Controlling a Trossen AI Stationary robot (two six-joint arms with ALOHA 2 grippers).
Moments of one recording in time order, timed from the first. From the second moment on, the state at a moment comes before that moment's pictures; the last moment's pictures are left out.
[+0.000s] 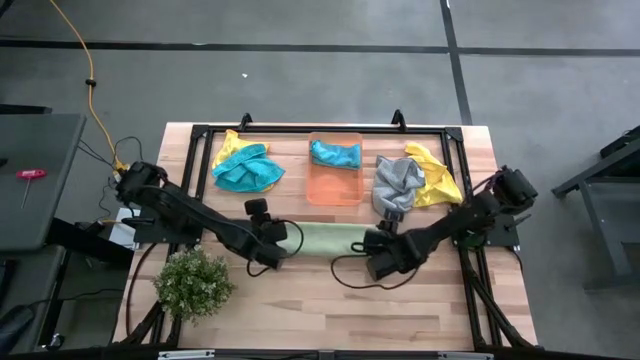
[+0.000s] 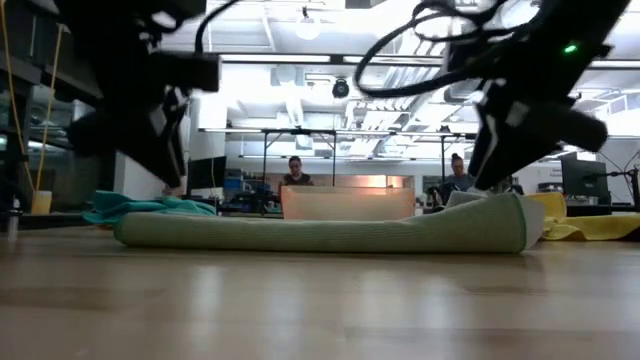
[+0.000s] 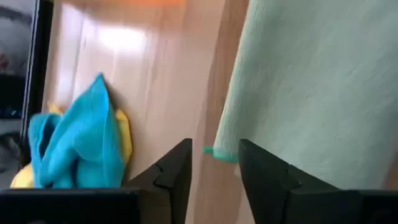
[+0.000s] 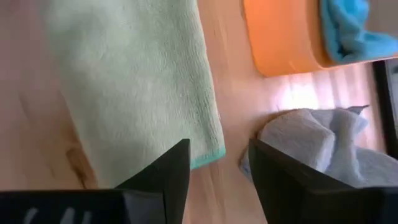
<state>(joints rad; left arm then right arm) -0.28 1.65 0.98 -0.89 -0.64 -0.54 0.47 1.68 1.04 -0.85 0.64 0.57</state>
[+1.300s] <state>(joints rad) -0.33 1.61 0.59 -0.16 -0.64 -0.46 0.52 1.53 0.53 -0.02 0.56 0.61</state>
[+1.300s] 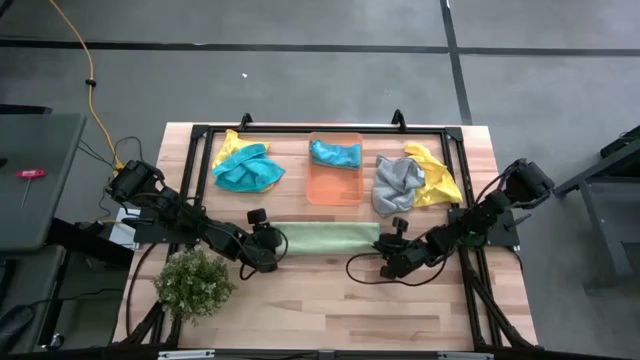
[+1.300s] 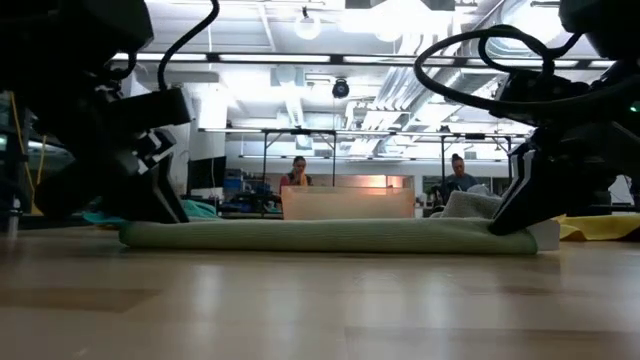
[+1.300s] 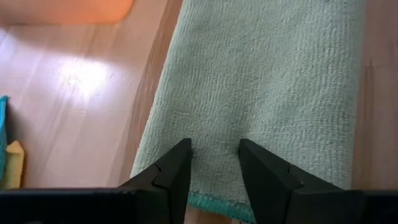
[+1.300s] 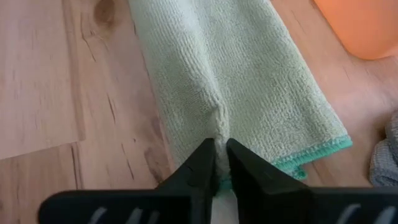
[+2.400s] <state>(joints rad) -0.33 1.60 0.59 -0.18 -0.66 -0.40 0.53 1.42 0.67 -0.21 0.54 0.44</state>
